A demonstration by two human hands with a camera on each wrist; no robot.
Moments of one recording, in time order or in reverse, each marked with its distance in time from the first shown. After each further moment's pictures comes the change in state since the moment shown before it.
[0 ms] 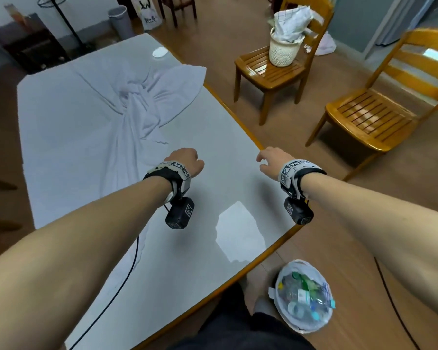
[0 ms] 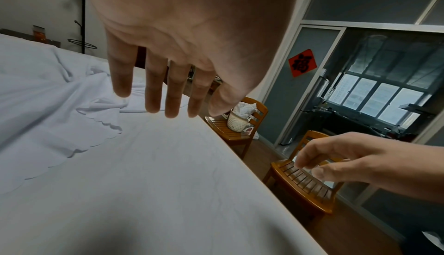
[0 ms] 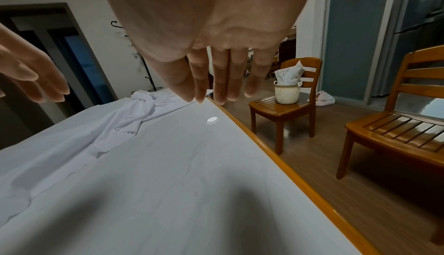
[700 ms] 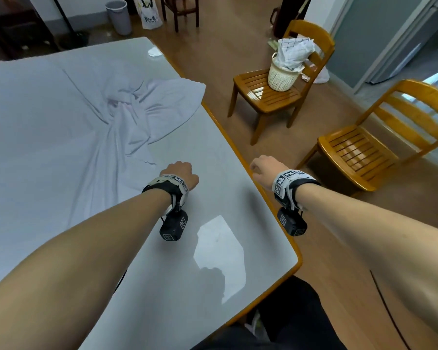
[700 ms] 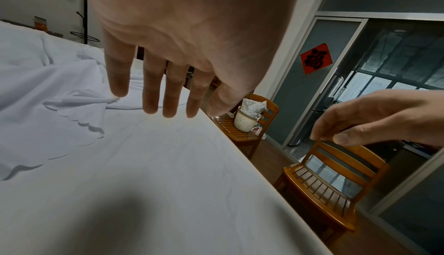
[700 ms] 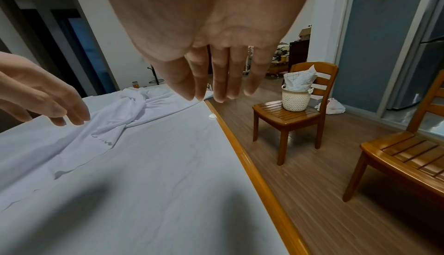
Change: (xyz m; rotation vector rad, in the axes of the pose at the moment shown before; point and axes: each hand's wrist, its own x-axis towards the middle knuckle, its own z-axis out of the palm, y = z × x) left_hand 0.106 -0.003 0.006 -0.009 -0.056 -0.043; right_hand 0.104 0.006 -0.051 -0.106 0.006 -0.034
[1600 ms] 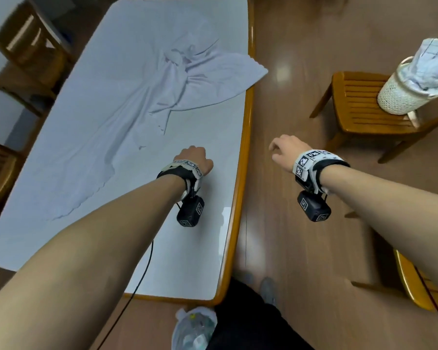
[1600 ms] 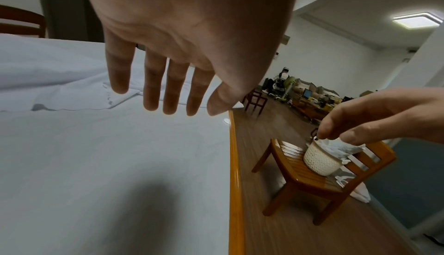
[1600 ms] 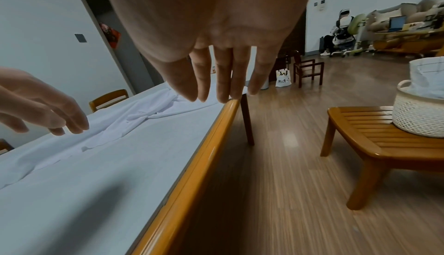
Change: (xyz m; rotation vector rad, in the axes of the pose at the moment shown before) left_hand 0.068 0.174 -0.002 -0.179 0.032 -0.584; right_hand 0.183 0.158 -0.084 -0.125 -0.124 -0.558
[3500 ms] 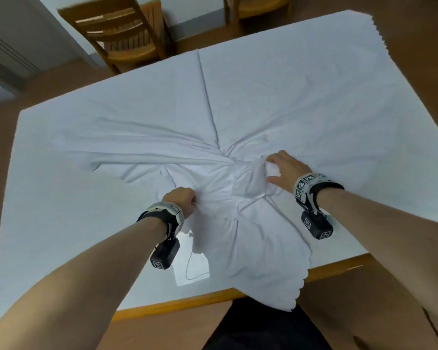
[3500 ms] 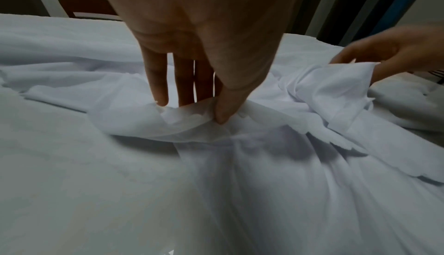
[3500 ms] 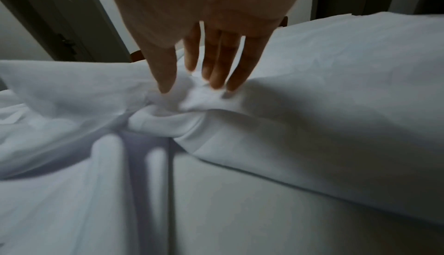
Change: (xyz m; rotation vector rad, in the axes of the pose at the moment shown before) left_hand 0.372 -0.046 -0.093 -0.608 -0.222 -0.979; right_hand 0.725 -0.147 -0.104 -0.249 -0.488 -1.091
